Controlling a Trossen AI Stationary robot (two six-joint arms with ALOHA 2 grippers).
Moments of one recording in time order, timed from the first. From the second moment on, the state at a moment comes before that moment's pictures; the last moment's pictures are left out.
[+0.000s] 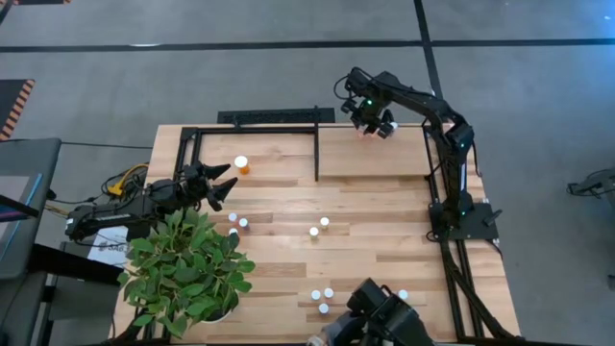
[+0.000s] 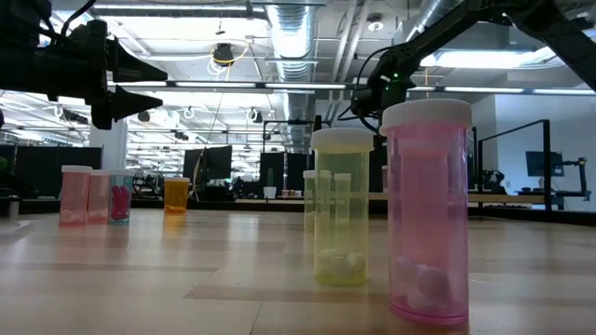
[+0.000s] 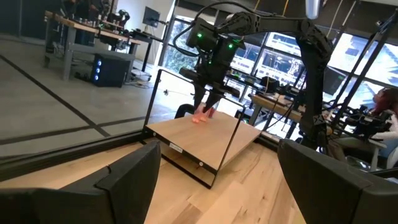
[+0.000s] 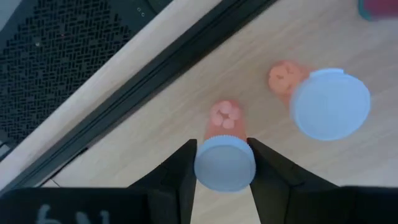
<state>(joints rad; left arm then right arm) 0.15 0.01 0.01 0.07 -0.38 -0.33 -0.85 2.05 1.76 -1.13 -0.05 1.38</state>
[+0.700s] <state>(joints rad) 0.15 0.01 0.01 0.07 -0.38 -0.33 -0.86 2.05 1.73 -1.09 -0.05 1.37</state>
